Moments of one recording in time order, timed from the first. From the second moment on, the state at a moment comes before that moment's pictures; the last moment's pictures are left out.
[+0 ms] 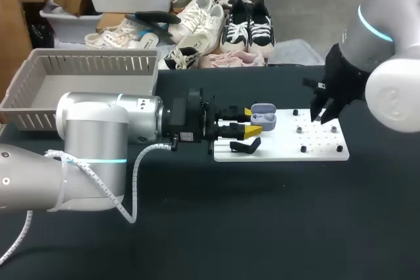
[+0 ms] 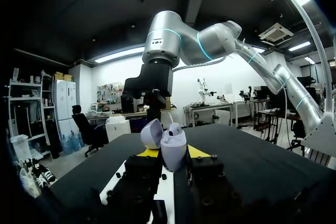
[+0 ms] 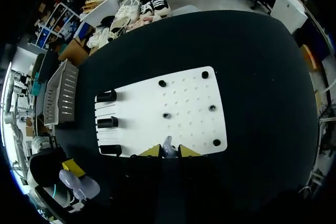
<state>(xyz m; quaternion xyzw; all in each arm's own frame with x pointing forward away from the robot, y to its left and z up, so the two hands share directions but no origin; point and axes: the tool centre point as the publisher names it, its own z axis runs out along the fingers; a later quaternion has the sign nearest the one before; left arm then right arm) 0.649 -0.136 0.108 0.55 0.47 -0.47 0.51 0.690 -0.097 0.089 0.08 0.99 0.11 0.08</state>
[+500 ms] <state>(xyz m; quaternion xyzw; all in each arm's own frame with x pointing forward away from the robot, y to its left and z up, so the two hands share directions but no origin) 0.649 -0.136 0.108 0.55 0.47 -0.47 0.51 0.660 -0.089 0.140 -0.01 1.00 0.06 0.07</state>
